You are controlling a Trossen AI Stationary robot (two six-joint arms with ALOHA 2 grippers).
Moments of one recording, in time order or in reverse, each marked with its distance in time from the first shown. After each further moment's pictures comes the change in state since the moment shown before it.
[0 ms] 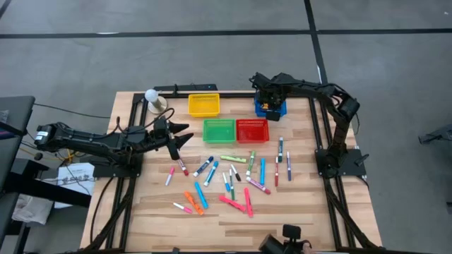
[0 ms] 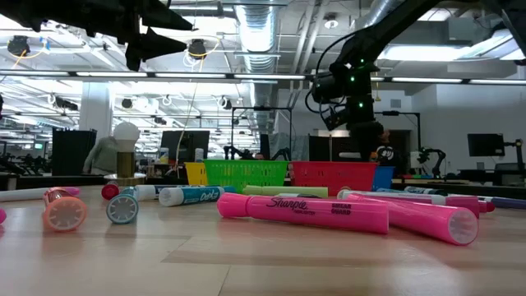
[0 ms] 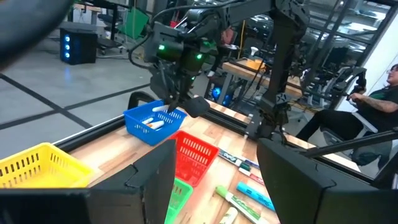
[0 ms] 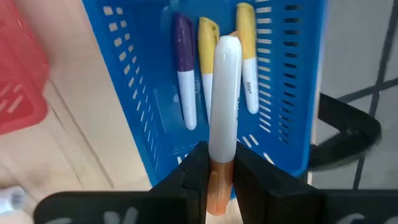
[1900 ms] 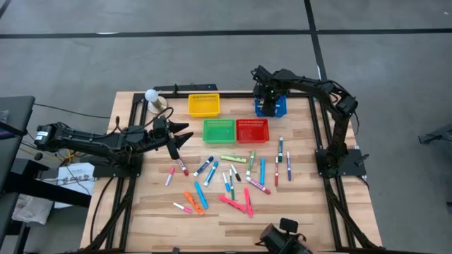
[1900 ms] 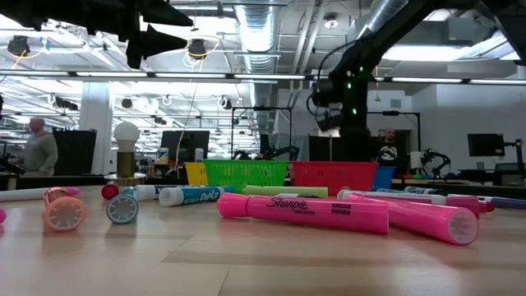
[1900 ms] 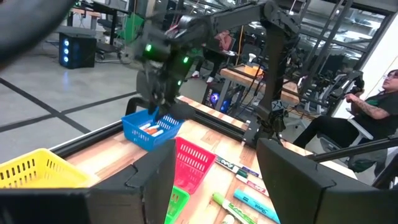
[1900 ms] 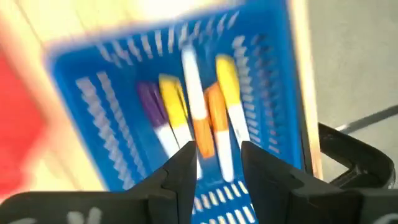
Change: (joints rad) left arm 0.000 0.000 0.001 0.028 -0.002 -0.001; right arm -0.059 0.026 0.040 0.110 -0.143 0.027
